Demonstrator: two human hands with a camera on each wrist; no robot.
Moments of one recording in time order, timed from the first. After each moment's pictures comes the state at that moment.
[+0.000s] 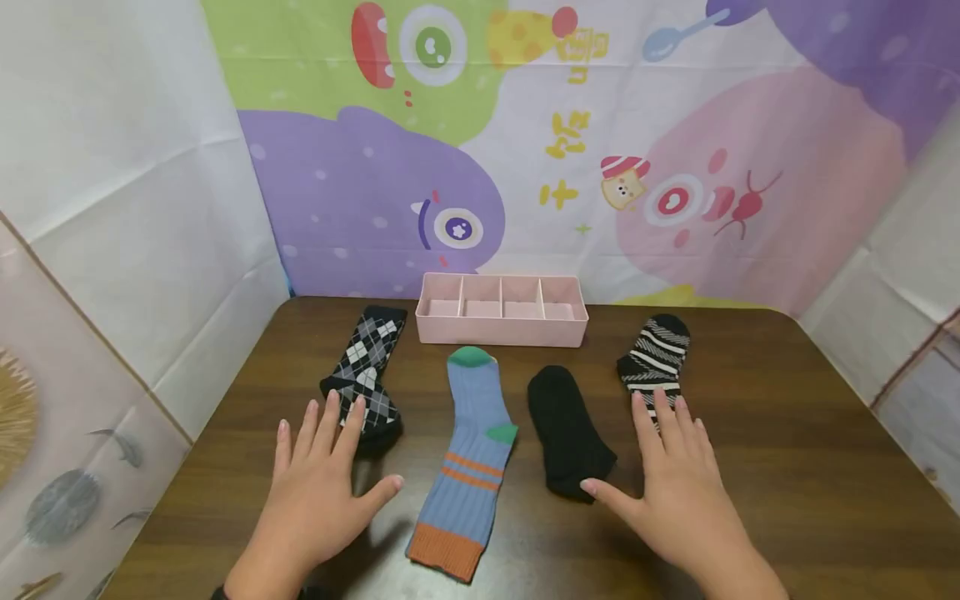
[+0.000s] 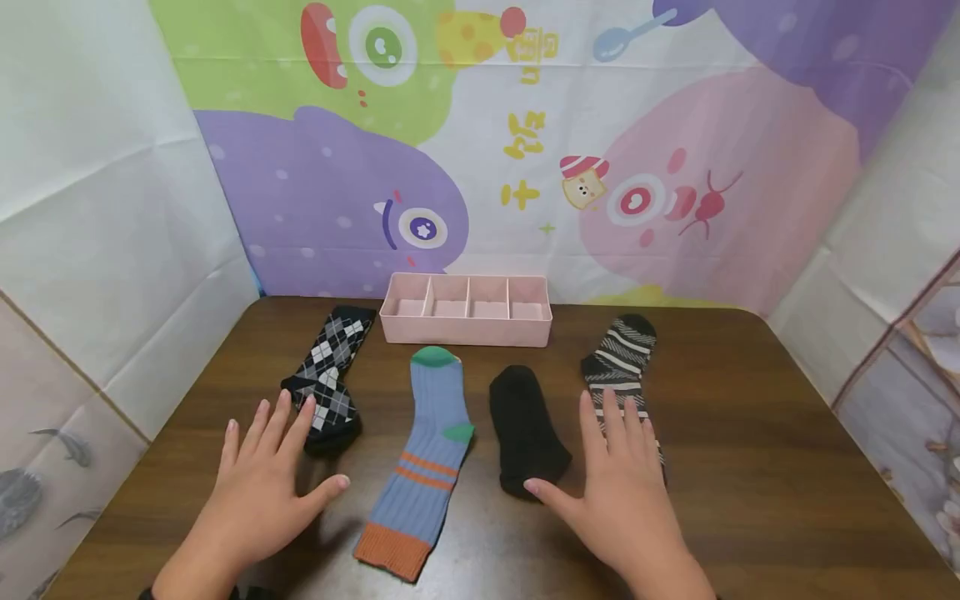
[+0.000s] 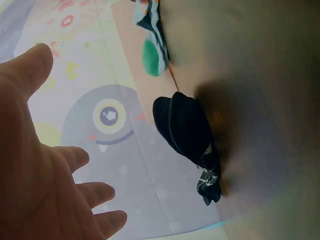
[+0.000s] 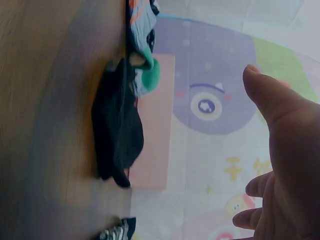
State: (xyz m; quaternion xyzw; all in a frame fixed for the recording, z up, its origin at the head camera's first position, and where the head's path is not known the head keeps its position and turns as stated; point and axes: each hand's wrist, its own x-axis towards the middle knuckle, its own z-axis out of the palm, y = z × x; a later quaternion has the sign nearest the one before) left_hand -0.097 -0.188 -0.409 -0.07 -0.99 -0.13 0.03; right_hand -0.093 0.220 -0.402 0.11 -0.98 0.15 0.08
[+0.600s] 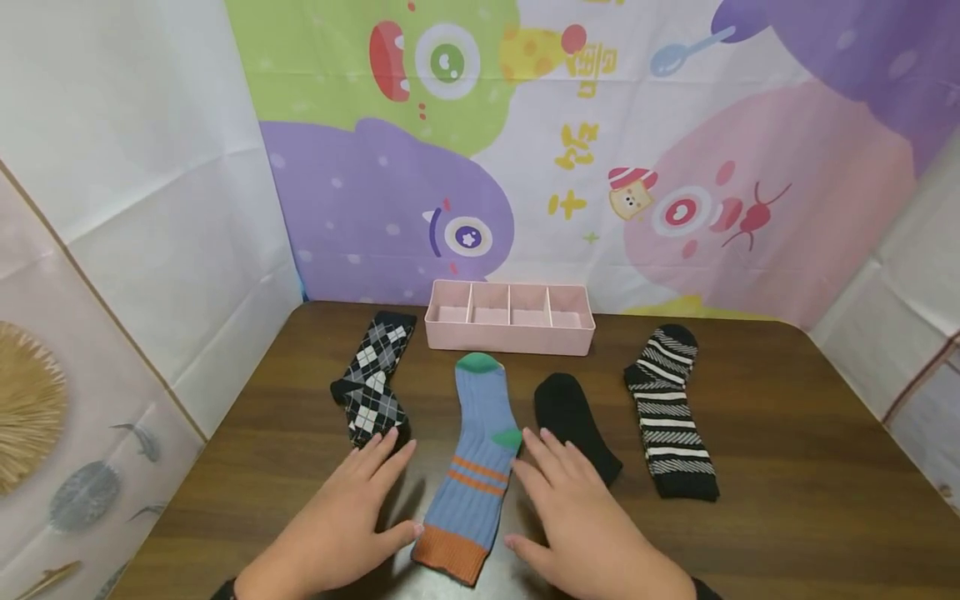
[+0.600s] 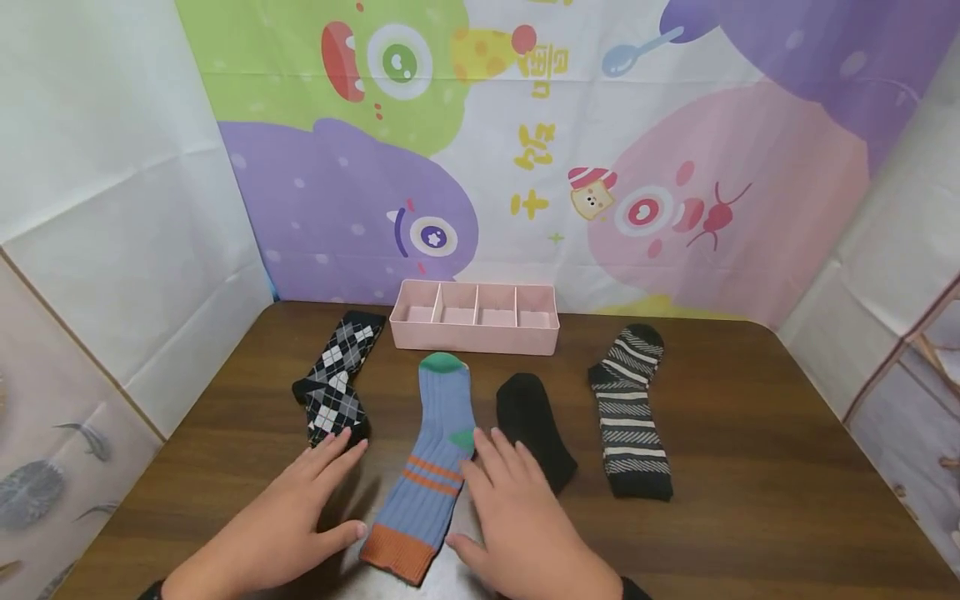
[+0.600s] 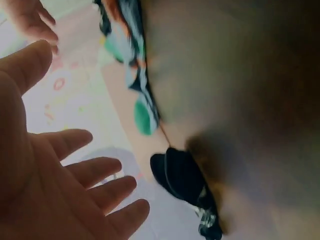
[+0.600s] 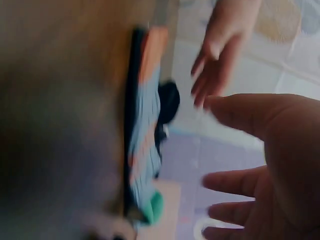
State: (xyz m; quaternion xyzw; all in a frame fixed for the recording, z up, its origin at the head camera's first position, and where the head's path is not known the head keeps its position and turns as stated) left_hand -0.084 -0.180 -0.411 -0.17 -0.96 -0.21 -0.05; right_hand -0.086 0.133 -0.400 0.31 -0.94 0.13 -0.01
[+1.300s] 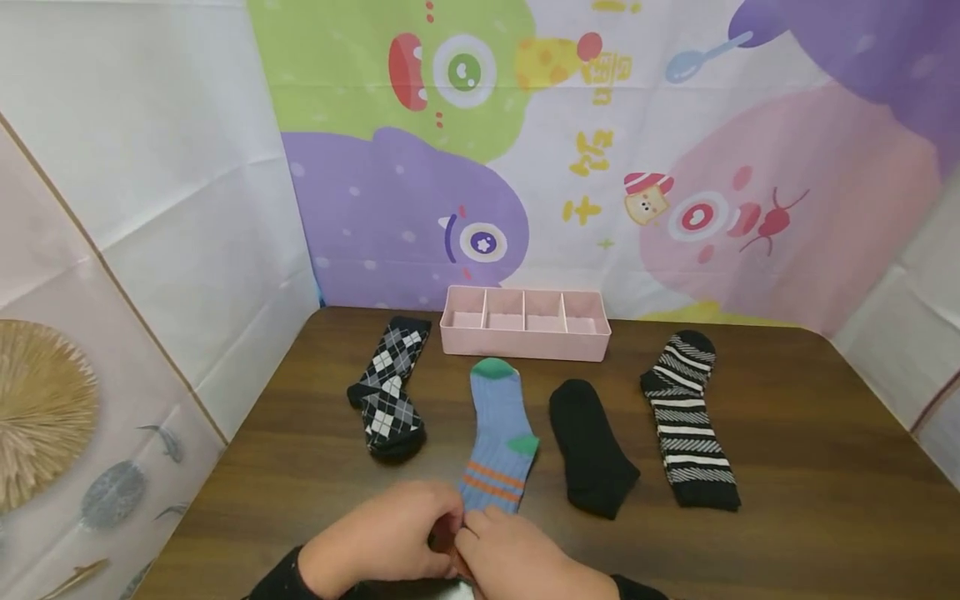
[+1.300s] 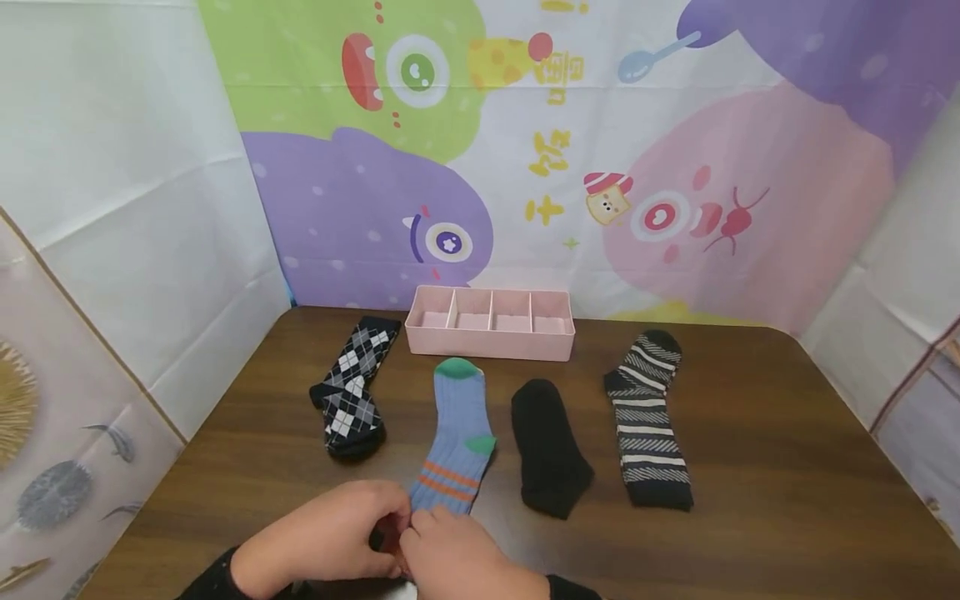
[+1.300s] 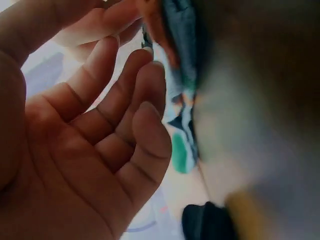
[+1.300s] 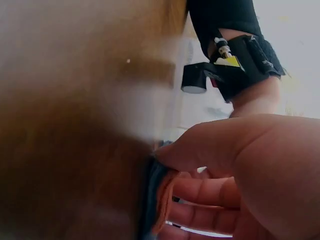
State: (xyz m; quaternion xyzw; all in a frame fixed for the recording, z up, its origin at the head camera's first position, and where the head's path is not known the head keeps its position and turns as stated) left_hand -0.106 -0.153 -0.417 -0.36 -0.88 -0.27 -0.15; right_hand -0.086 0.052 -0.437 0.48 -0.88 0.03 -0.03
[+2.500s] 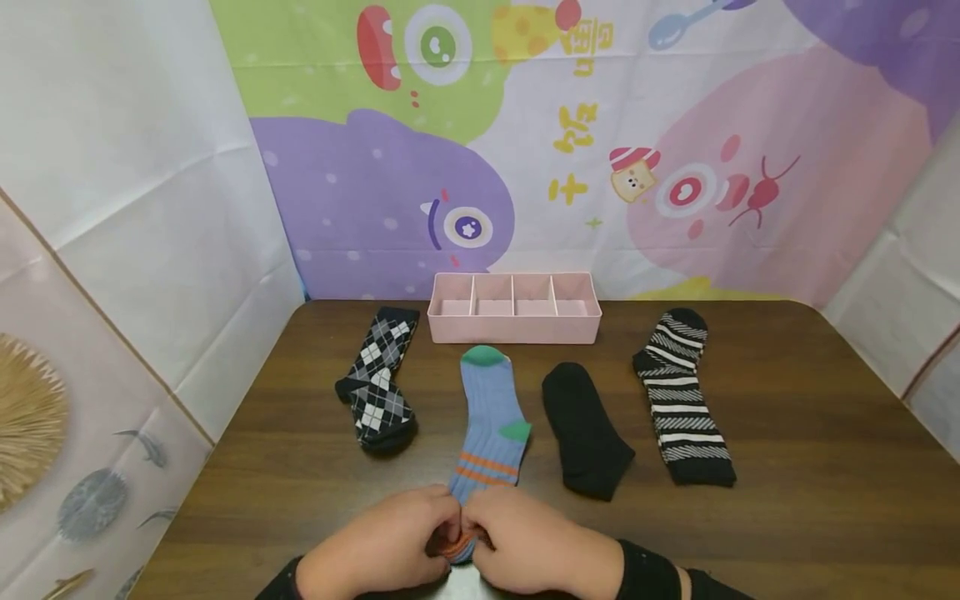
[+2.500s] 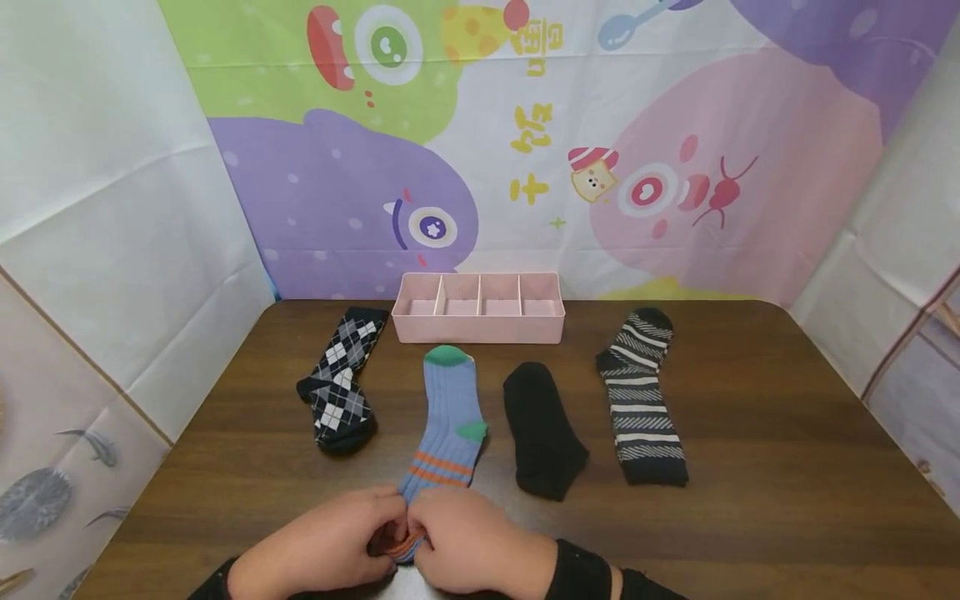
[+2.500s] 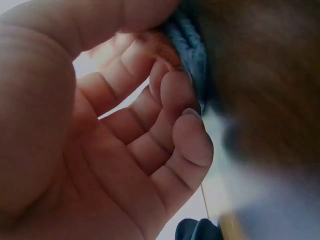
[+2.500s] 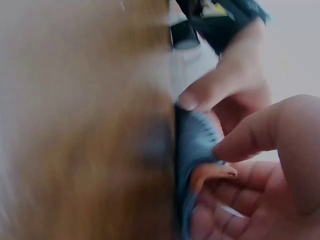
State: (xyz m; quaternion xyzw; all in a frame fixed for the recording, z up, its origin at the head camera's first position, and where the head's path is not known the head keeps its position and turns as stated) left_hand -0.097 -0.148 -0.433 -0.36 -0.90 -0.22 -0.15; right_hand -0.105 0.071 -0.441 0.43 -0.85 0.28 -0.14
